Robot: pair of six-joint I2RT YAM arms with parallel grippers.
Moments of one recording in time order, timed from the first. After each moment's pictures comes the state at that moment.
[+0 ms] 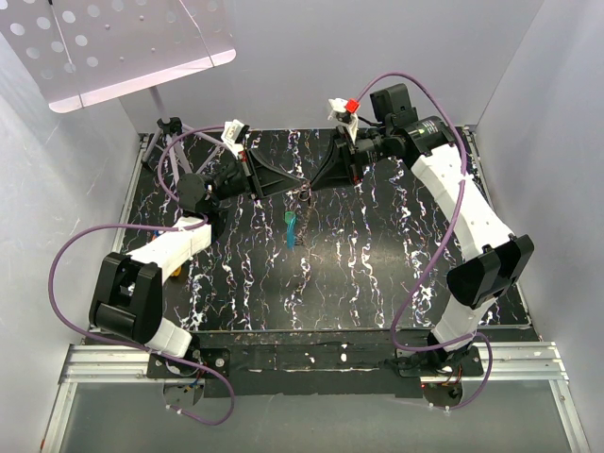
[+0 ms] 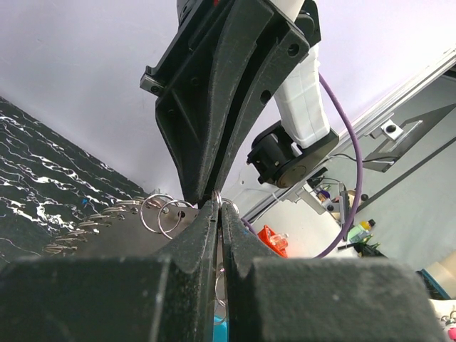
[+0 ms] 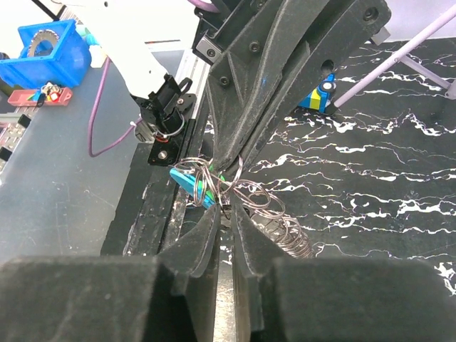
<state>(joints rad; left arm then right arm) -0.35 1.49 0.93 1.26 1.00 -1.44 0.48 1.74 1.98 -0.98 -1.30 -0.51</state>
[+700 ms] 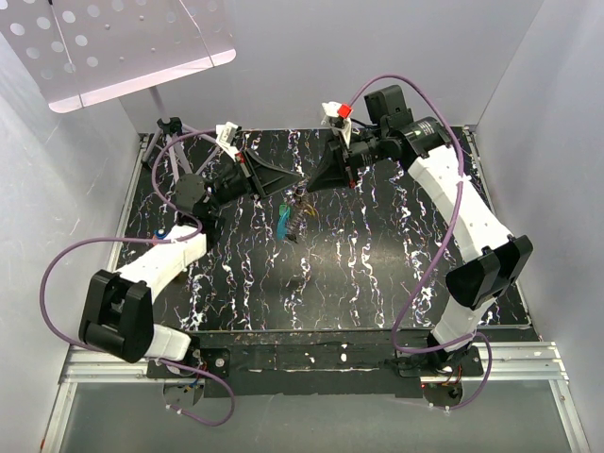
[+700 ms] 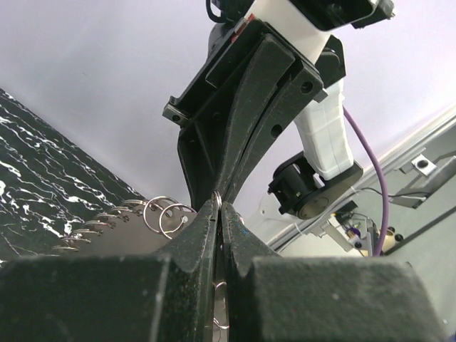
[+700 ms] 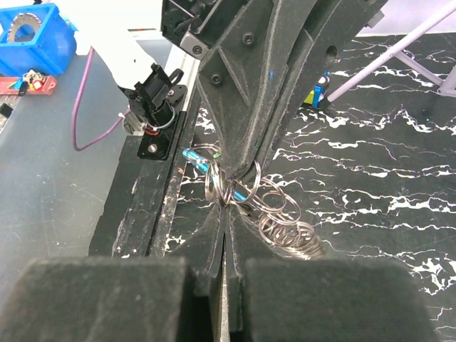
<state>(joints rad) -0.37 1.39 0.89 1.07 0.87 -1.29 0.51 1.74 1.99 -1.00 -1.24 -0.55</state>
